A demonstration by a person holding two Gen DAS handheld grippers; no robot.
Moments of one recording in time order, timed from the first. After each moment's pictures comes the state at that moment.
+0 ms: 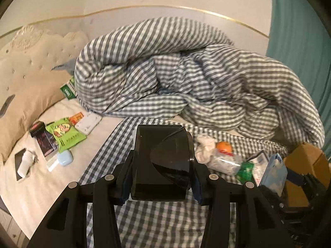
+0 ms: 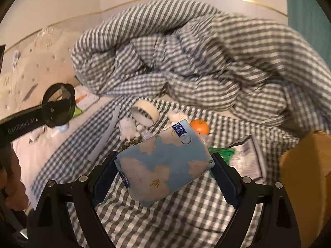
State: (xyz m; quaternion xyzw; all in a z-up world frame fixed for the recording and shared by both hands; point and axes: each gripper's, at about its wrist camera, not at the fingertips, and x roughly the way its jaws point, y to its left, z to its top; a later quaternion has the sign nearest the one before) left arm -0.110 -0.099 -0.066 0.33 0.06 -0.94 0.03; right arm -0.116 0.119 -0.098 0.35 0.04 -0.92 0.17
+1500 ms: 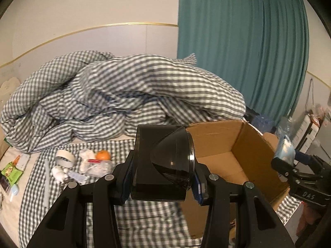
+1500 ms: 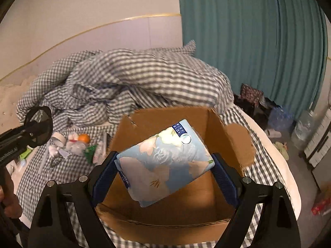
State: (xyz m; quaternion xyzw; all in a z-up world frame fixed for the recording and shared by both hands) left arm -0.044 0.199 -0.009 0.30 -0.04 -0.94 -0.18; right arm 0.018 0.444 -0.035 0.32 -0.06 -0.94 -0.07
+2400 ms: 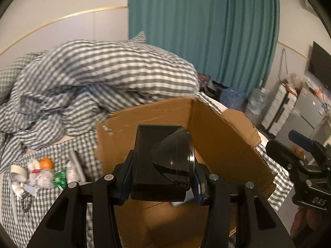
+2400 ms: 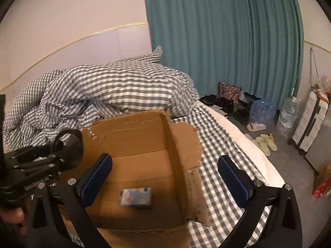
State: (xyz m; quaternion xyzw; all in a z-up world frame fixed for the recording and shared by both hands) left arm -0.053 0.348 -0.055 0.34 -0.09 -0.89 -0.30; right arm 0.045 0.527 -0.044 0.27 -0.10 -0.95 -0.15
